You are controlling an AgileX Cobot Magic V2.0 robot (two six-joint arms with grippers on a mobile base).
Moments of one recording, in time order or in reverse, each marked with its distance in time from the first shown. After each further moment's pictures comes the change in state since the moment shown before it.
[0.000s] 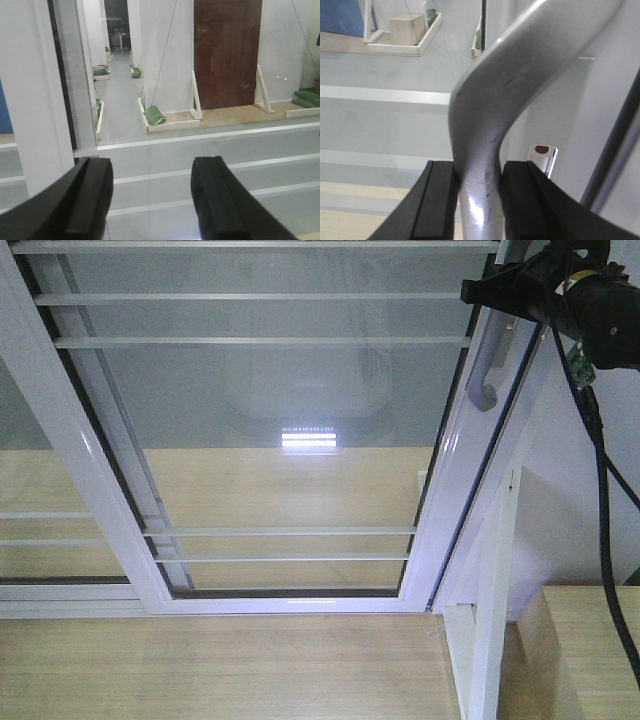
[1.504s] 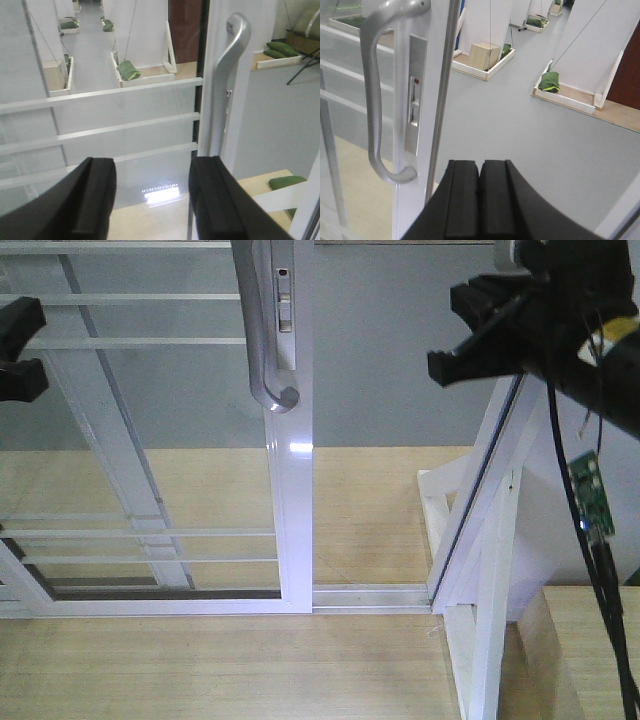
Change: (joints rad) left arm -0.104 0.138 0.000 -0.006 0.051 -0.001; right arm 0.221 -0.545 0.452 -0.013 0.020 -0.164
